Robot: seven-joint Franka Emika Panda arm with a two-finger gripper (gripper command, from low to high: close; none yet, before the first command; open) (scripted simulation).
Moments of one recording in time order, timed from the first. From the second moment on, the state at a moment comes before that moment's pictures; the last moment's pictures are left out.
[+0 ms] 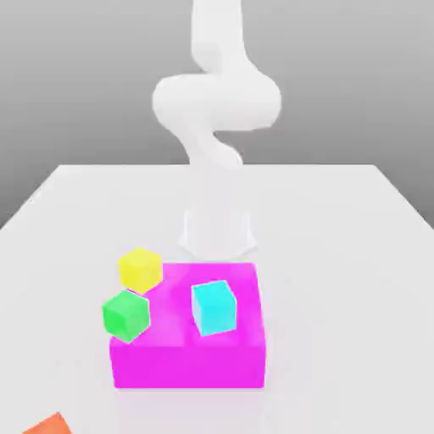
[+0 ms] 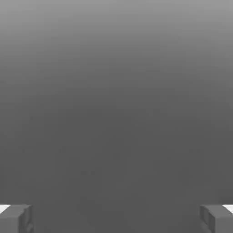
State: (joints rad) arm -0.02 -0.71 0.00 -2.29 0.00 2.32 0.84
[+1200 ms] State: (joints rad) arm -0.28 0.59 -0.08 -2.12 0.11 2.70 1.18
